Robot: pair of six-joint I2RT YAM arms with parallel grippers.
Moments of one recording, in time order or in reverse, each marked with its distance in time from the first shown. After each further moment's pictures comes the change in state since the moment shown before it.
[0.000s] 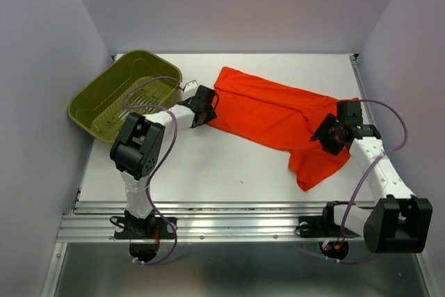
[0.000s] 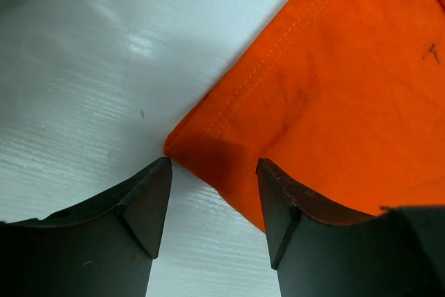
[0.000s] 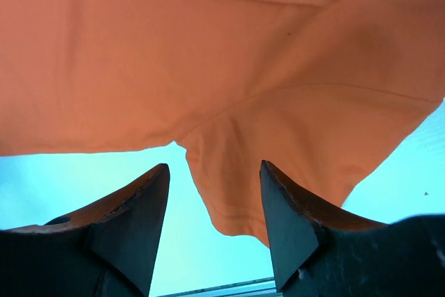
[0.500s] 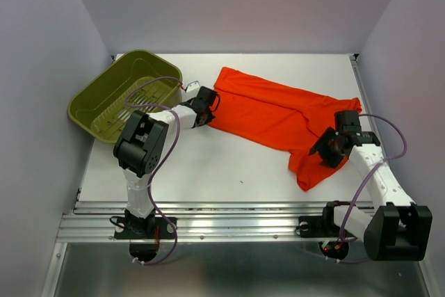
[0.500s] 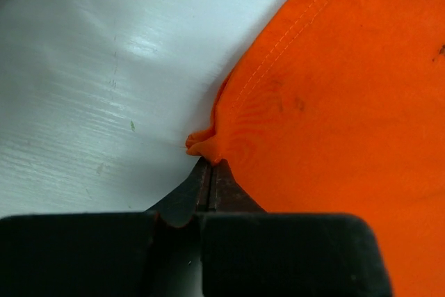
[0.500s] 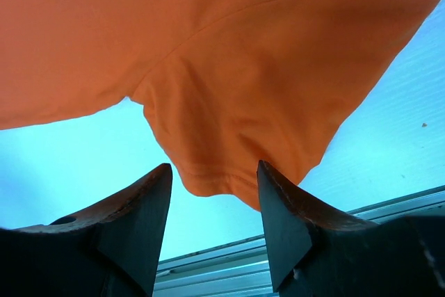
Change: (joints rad) left arm -0.002 0.043 0.004 0.034 -0.006 0.017; right arm 0.000 -0.066 -0.084 -0.130 -0.026 0.072
